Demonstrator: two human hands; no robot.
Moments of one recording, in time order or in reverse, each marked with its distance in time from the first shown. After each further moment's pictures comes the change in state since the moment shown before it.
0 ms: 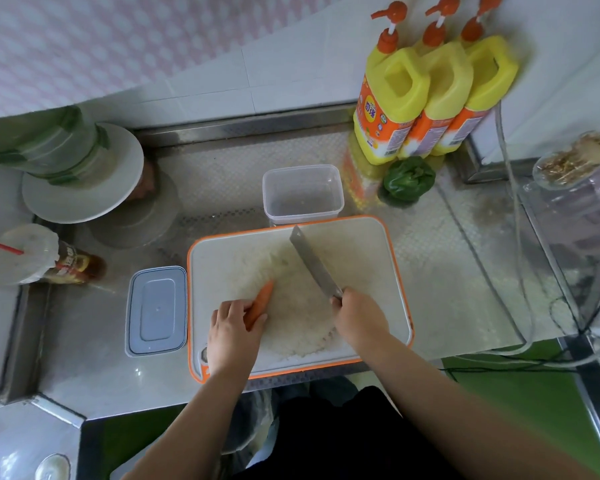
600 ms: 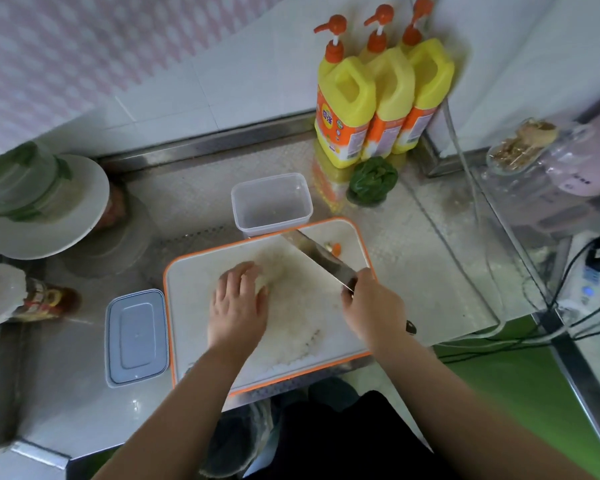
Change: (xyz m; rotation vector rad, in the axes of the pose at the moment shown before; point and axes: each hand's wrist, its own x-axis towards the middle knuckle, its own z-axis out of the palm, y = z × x) left_hand 0.025 0.058 -0.002 0.144 0.206 0.593; right_hand -0.010 0.035 -0.036 -0.149 0.347 0.031
